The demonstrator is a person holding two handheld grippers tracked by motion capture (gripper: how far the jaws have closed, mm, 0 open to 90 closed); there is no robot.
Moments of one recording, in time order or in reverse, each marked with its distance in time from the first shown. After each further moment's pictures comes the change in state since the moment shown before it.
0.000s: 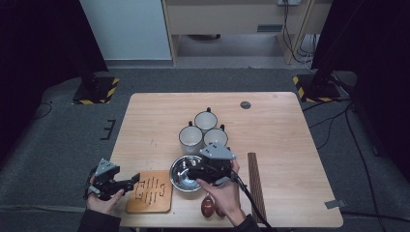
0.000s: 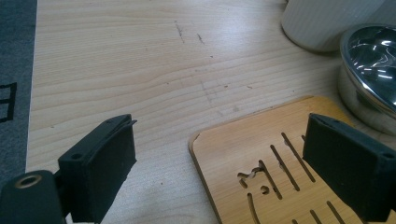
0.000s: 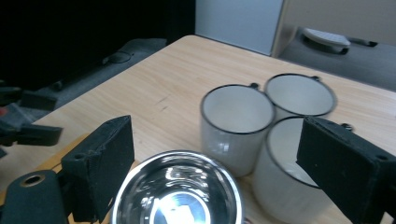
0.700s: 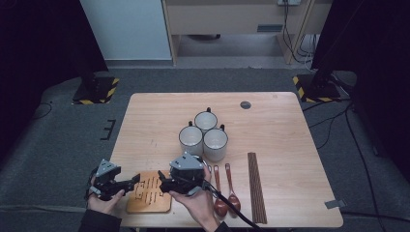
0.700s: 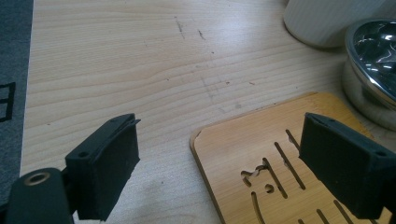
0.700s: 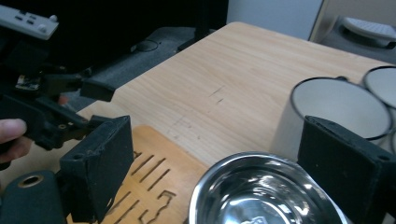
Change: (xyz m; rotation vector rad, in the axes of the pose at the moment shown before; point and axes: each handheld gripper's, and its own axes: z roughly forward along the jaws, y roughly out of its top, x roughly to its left) left arm 0.002 -0.004 0.003 -0.002 0.000 0.006; right arm 0.064 -0.009 0.033 0.037 0.092 -0.021
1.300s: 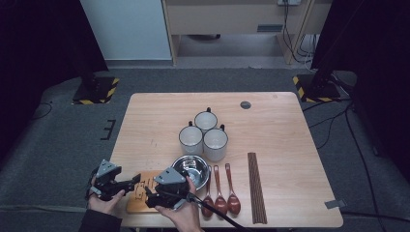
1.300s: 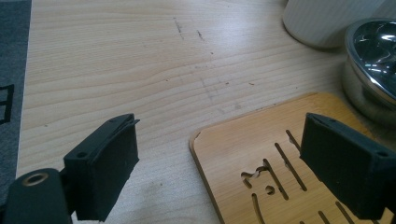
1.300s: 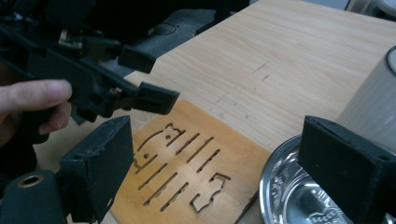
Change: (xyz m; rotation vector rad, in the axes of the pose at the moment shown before) left arm 0.000 -0.001 0.002 -0.003 -0.005 0.005; right arm 0.042 -0.027 0.022 0.059 0.052 -0.011
